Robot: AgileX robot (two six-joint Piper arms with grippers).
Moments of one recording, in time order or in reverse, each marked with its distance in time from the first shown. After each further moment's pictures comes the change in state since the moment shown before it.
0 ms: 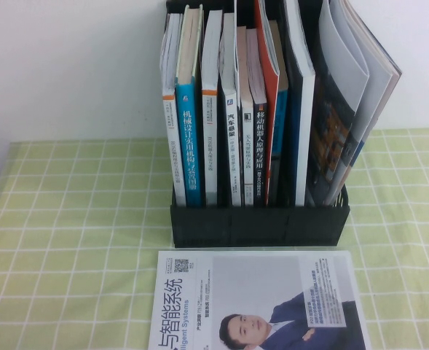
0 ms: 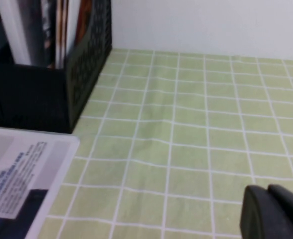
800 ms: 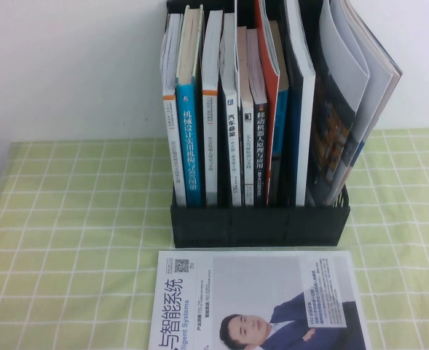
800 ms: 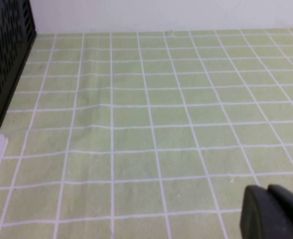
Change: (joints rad) right arm -0.233 0.000 0.072 0.055 -0.037 -0.048; left arm 0.000 0.000 0.000 0.000 0.000 0.000
